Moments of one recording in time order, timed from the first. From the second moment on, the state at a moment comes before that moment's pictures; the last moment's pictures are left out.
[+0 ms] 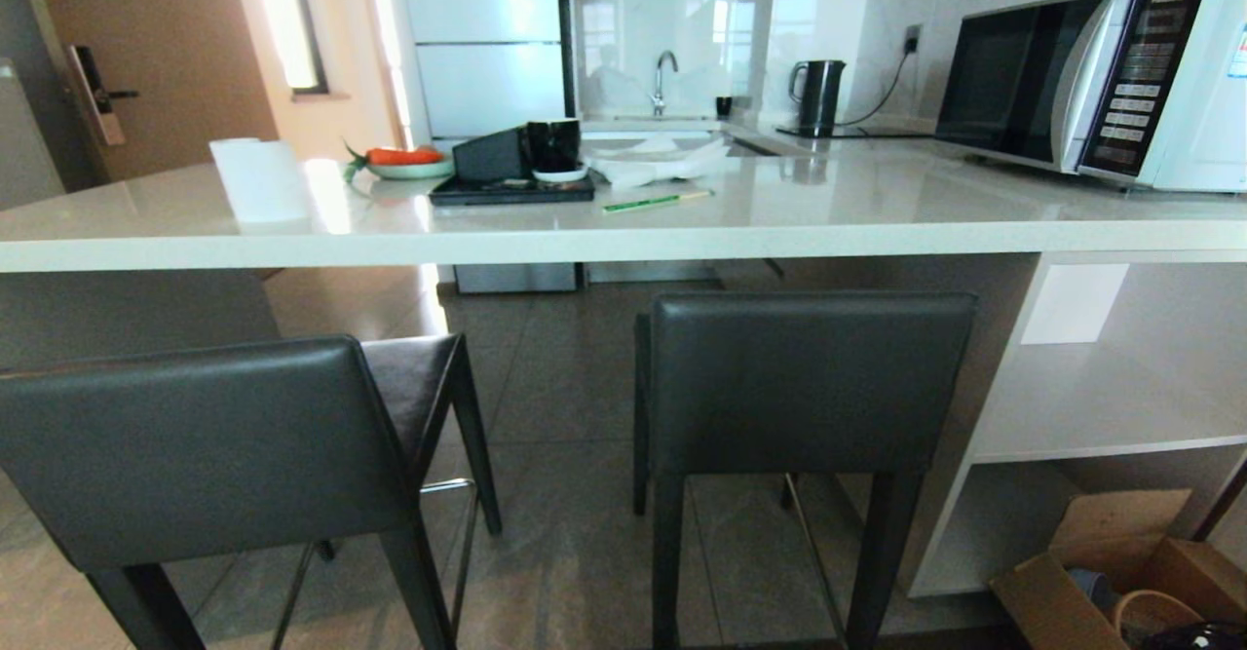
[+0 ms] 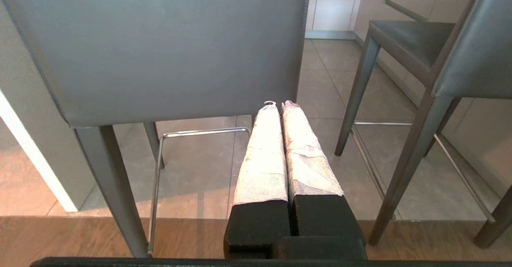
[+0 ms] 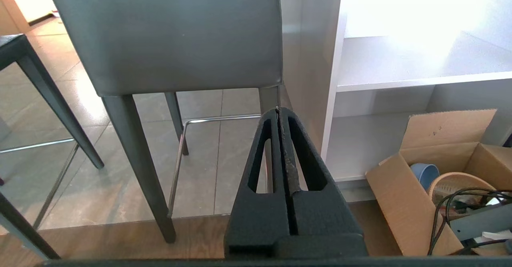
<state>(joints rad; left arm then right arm) 0.00 0.00 0.00 -0.01 0.00 -0.01 -0.01 0.00 0.00 0.00 0.00 0.03</state>
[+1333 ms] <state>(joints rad) 0.00 0.00 0.00 -0.01 0.00 -0.01 -0.01 0.00 0.00 0.00 0.00 0.03</state>
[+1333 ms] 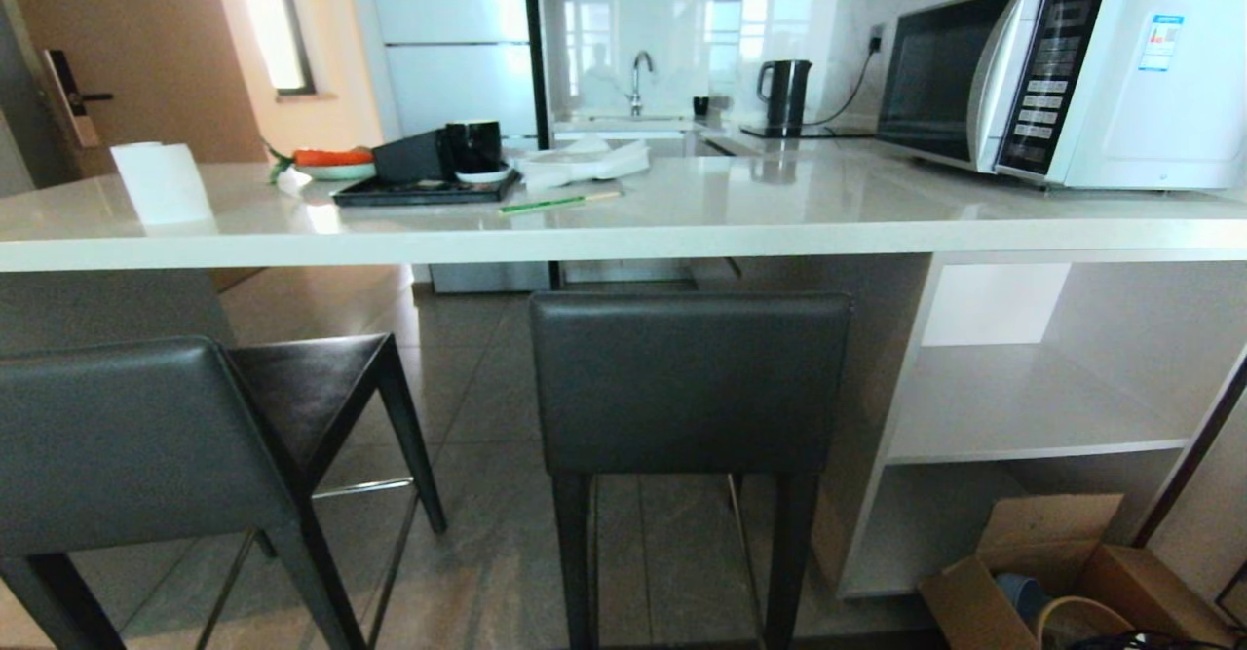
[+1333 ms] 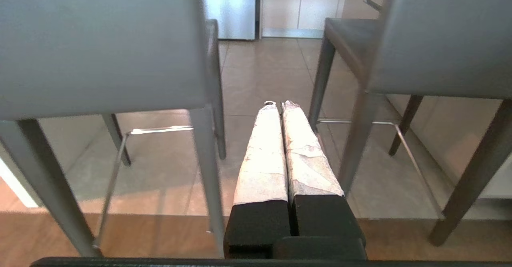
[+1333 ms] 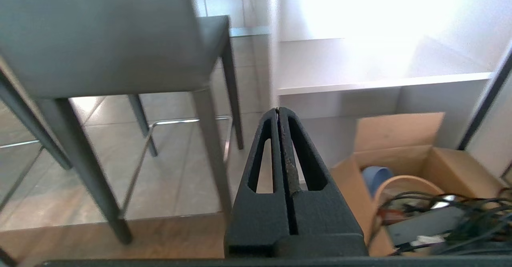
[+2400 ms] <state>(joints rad) 0.00 0.00 0.00 -0.02 0.00 -0.01 -0.01 0.00 0.00 -0.01 0.00 0.02</state>
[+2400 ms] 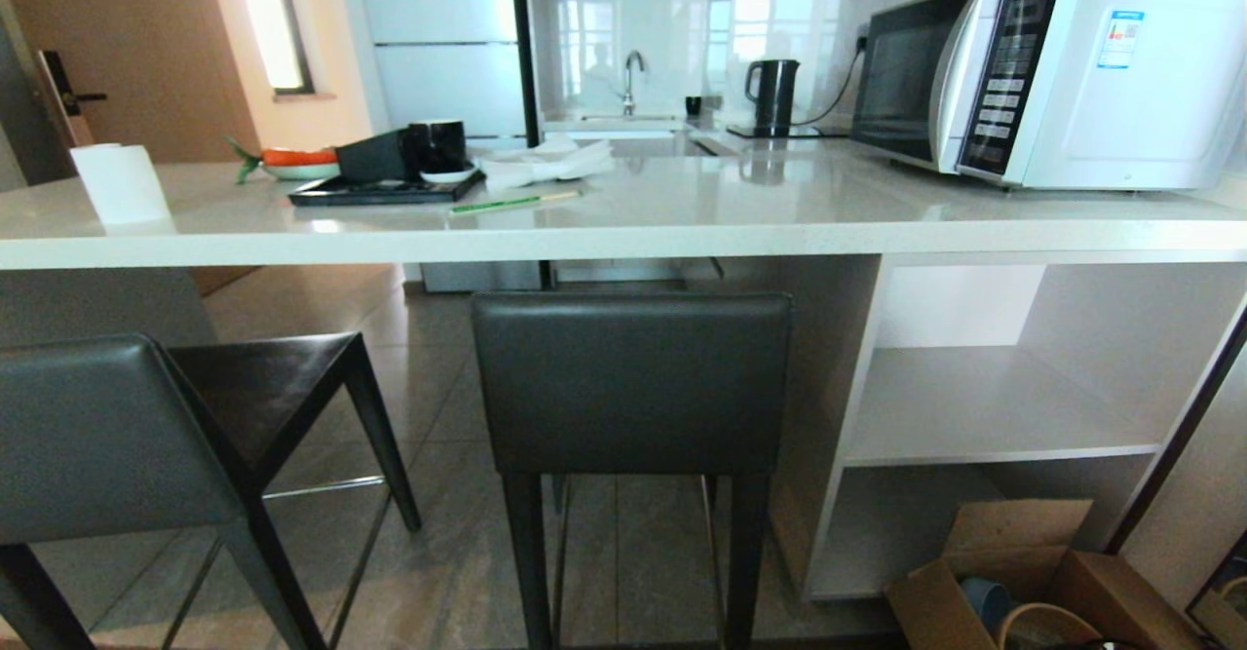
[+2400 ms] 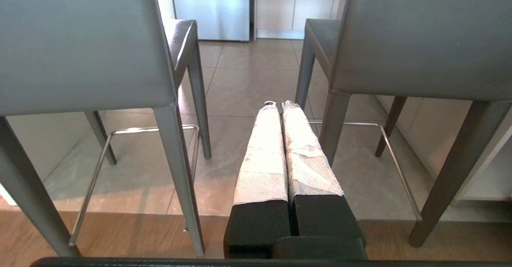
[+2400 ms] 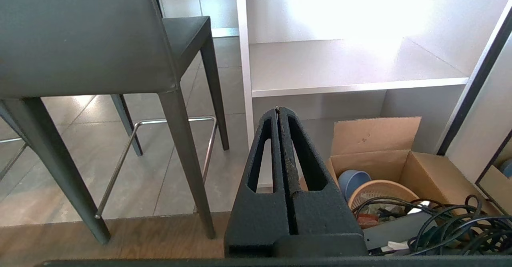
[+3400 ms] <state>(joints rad) 0.00 0.00 0.00 -0.02 0.00 -0.02 0.00 0.00 0.00 -0.01 0.00 0.02</state>
